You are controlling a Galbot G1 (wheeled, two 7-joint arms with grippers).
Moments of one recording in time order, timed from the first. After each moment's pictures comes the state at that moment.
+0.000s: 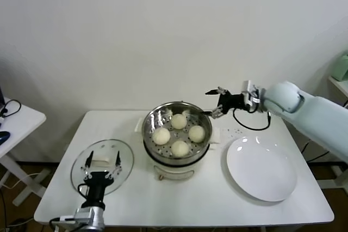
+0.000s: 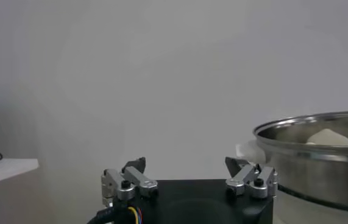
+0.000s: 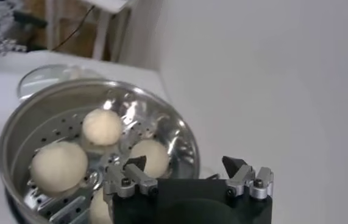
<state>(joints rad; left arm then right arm) 1.60 -1.46 -0.56 -1.98 0.02 -0.12 -0.11 0.09 0.59 -0.75 1.54 0.70 -0.19 -0.56</state>
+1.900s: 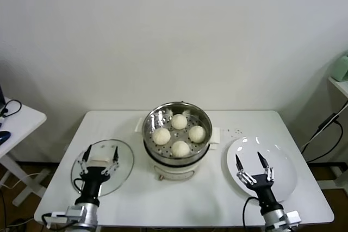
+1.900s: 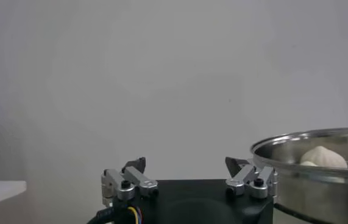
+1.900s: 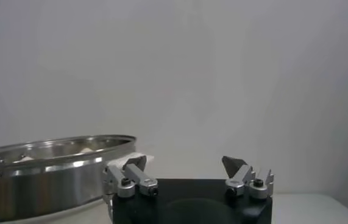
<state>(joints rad) 1.58 -1.47 -0.64 -2.00 0.00 -0.15 0.02 -1.57 1.50 0.73 1.88 0.25 0.22 -0.34</state>
